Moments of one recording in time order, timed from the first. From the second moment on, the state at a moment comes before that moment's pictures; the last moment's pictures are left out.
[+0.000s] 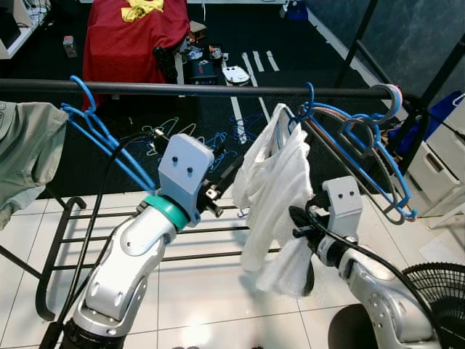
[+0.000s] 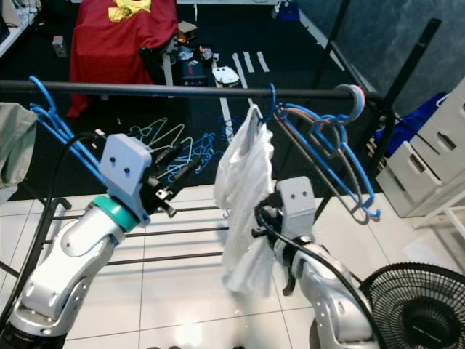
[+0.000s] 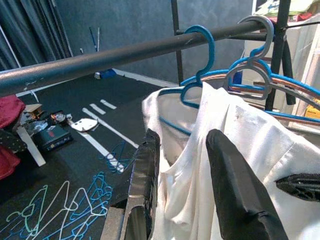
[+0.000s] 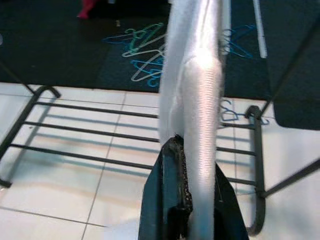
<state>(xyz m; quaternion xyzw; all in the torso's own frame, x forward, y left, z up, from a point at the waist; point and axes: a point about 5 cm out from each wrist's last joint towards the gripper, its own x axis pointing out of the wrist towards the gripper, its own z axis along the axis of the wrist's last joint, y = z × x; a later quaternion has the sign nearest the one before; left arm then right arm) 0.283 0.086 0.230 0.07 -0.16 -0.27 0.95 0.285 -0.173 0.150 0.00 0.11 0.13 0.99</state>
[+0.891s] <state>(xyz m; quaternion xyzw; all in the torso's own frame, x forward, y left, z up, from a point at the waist) 0.286 0.083 0.230 0.07 -0.16 -0.28 0.94 0.235 -0.162 0.123 -0.09 0.19 0.22 0.95</state>
